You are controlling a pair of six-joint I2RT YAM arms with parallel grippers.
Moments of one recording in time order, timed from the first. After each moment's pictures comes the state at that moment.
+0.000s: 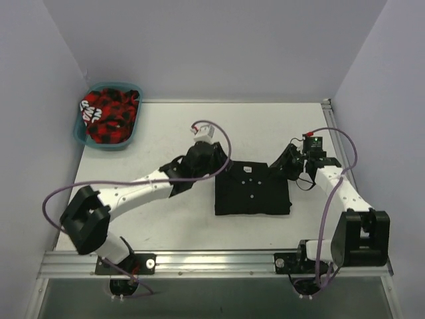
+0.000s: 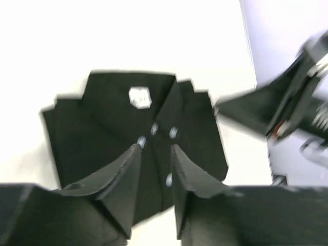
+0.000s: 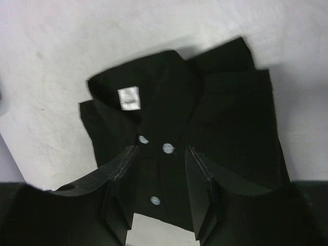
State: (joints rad) left arm -0.90 1.48 1.02 -0.01 -0.22 -0.88; right arm 0.03 1.29 0.84 -0.43 -0.30 0.60
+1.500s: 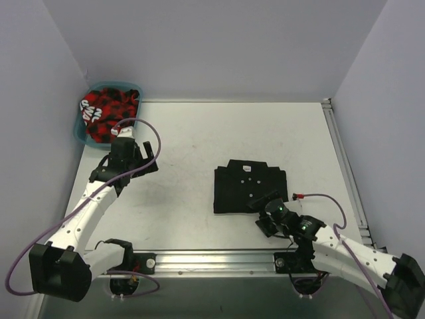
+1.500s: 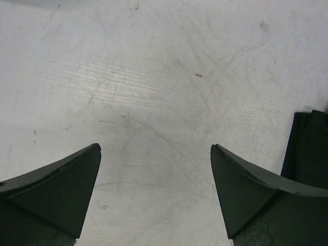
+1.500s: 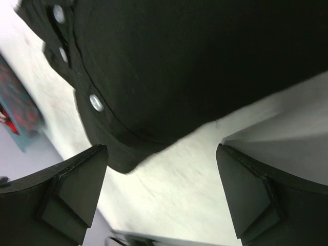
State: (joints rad) left arm -0.23 1.10 0.86 -0.51 -0.15 -0.44; right arm 0.82 0.69 0.20 -0.38 0.30 1.71
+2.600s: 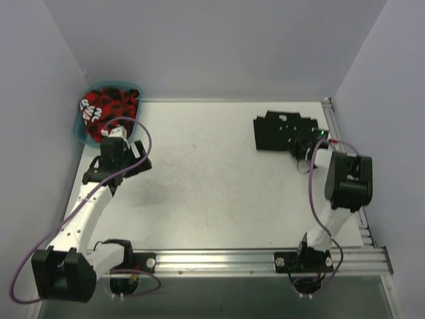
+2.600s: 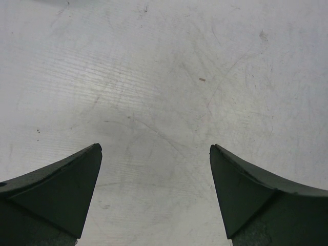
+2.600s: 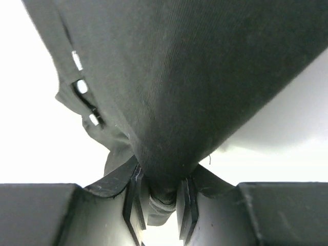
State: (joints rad) left arm -0.11 1.07 0.85 -0.50 -0.04 -0.43; right arm -0.12 1.75 0.78 0.18 -0.09 1.39
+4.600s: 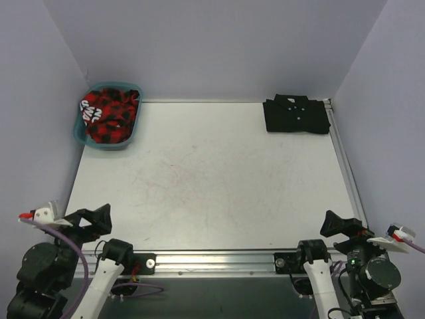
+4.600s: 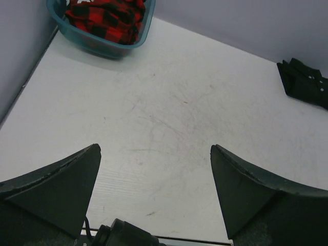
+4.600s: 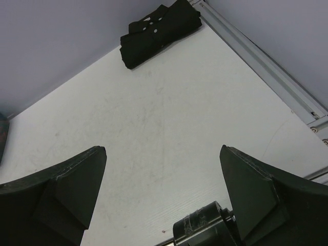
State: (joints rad) left arm -0.31 0.16 1.09 -1.14 -0.33 -0.41; right arm 0.08 0.04 1.05 -1.22 0.33 0.48
